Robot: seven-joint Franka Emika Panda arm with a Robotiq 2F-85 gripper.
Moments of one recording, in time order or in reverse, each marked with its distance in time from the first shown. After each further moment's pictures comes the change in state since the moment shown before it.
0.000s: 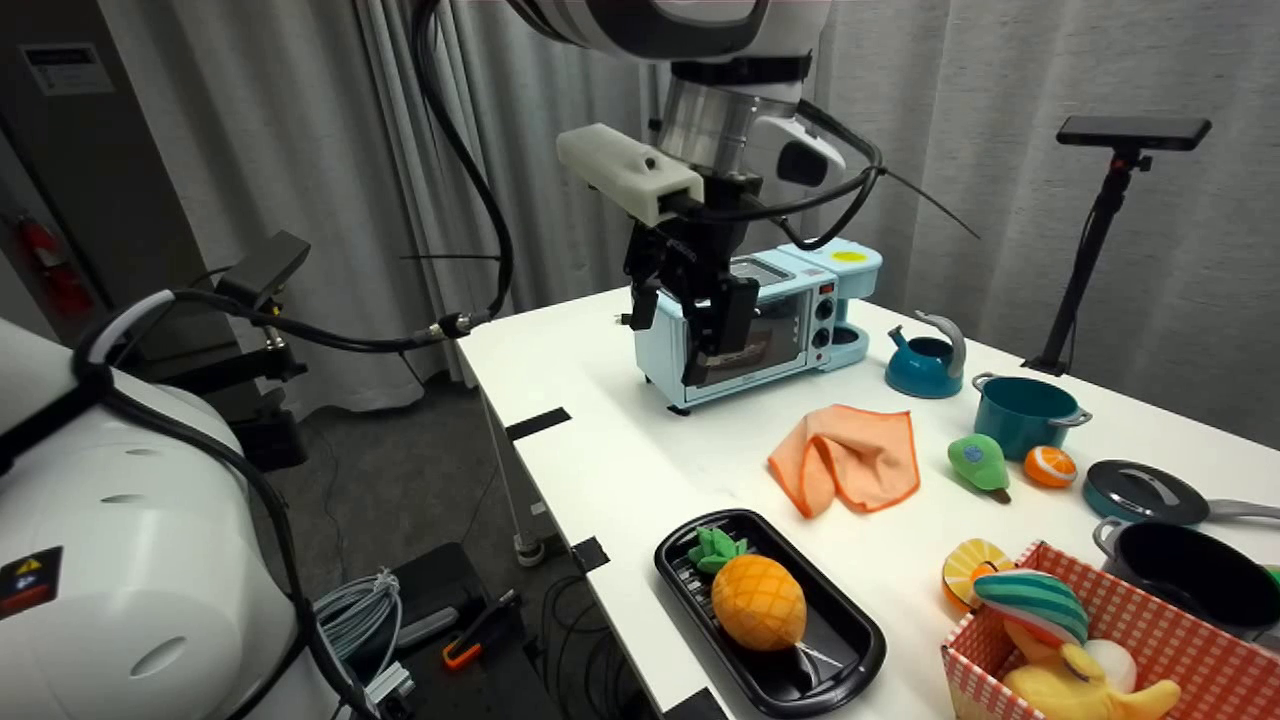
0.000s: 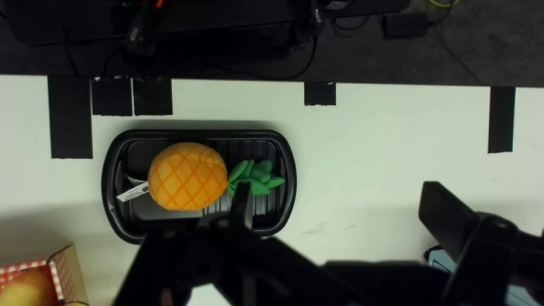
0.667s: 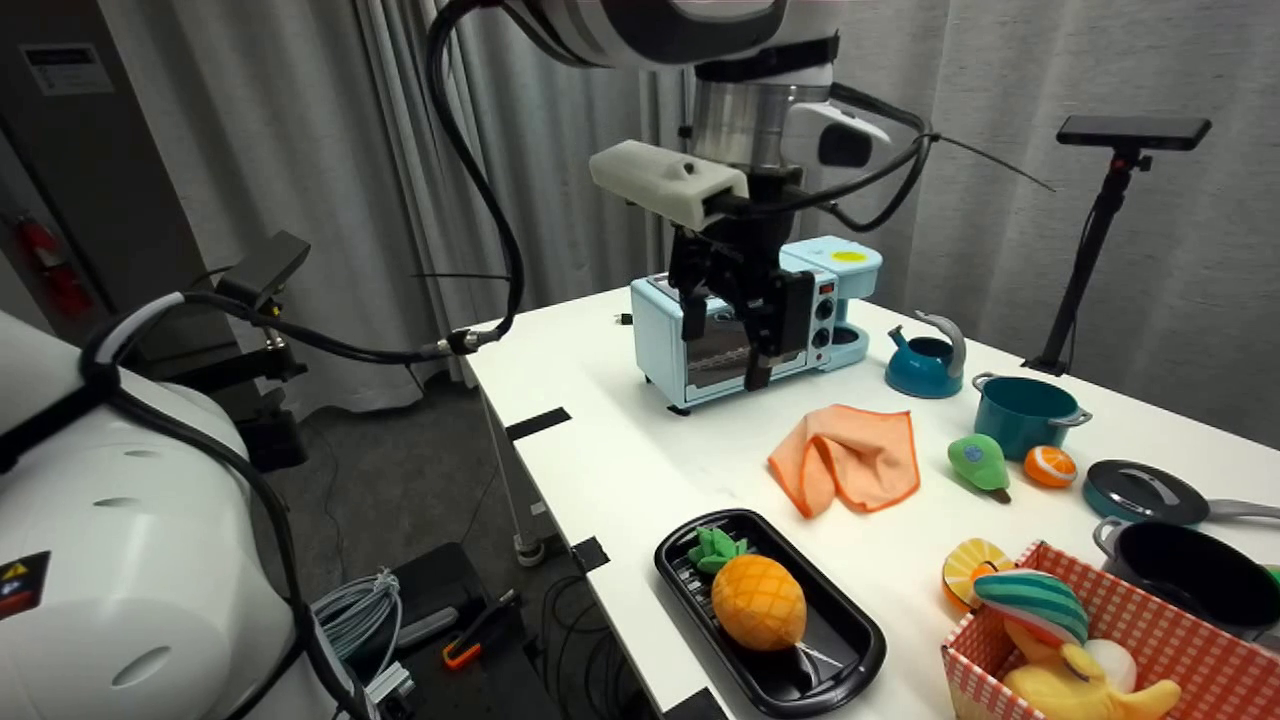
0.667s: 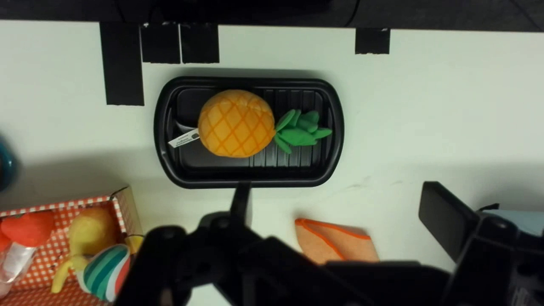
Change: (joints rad) arm -0.044 0.024 0.016 0.002 -0.100 0.137 0.003
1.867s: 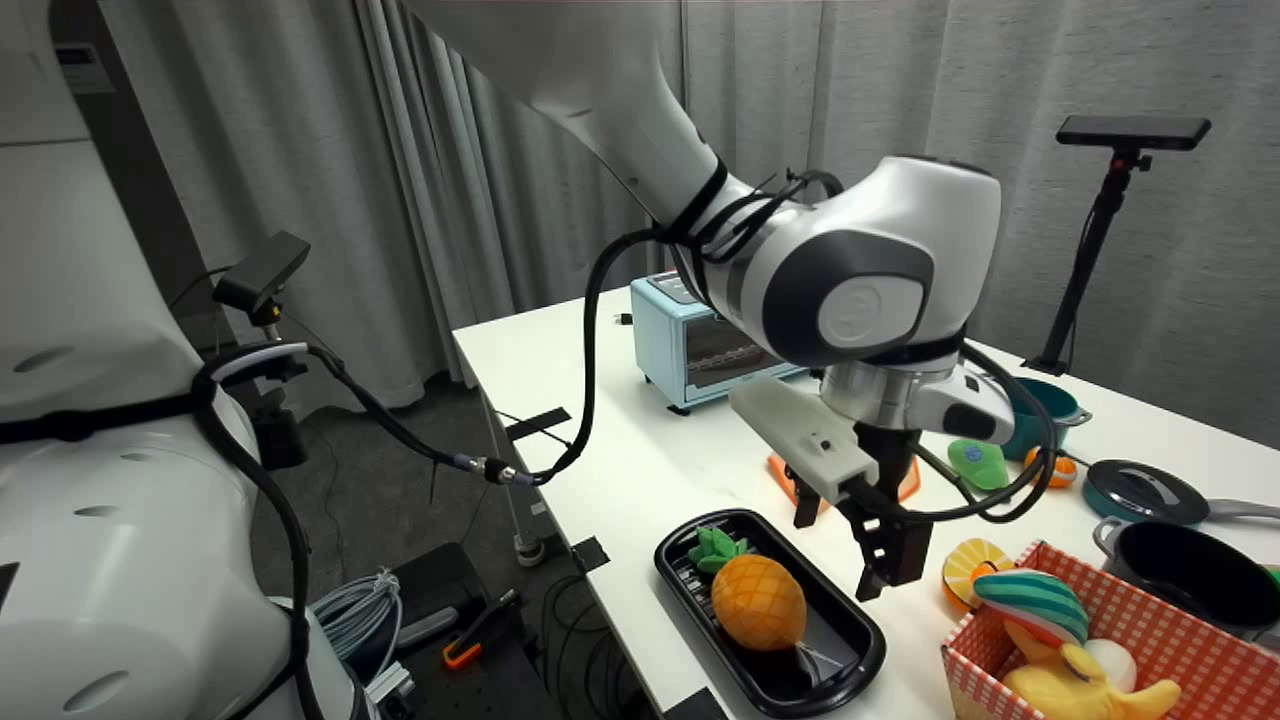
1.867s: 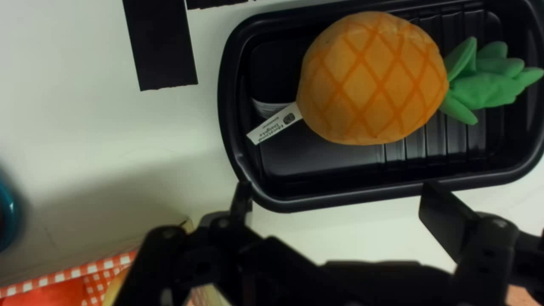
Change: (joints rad) arm -0.107 0.474 -0.059 -0.001 -0.043 0.426 -0.001
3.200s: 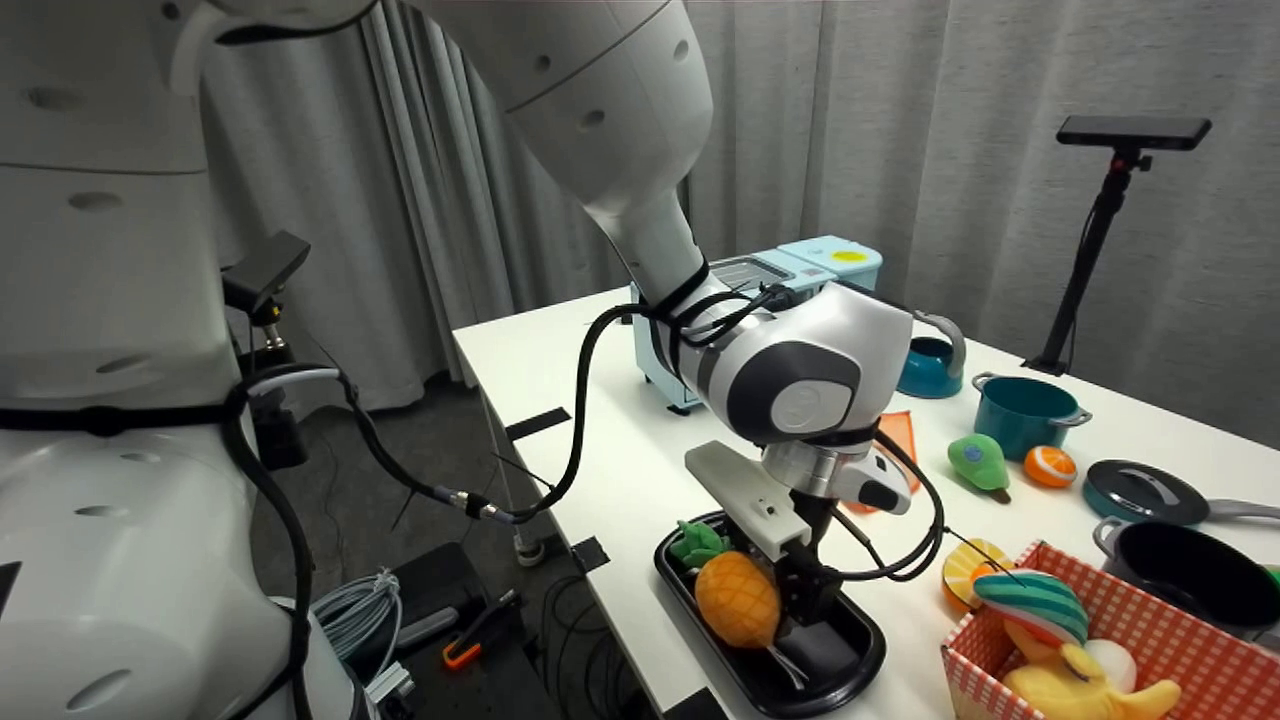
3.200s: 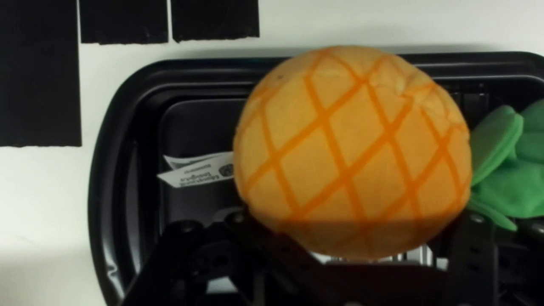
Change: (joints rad) arm 0.007 0.192 0.099 -0.027 0.040 0.061 -0.046
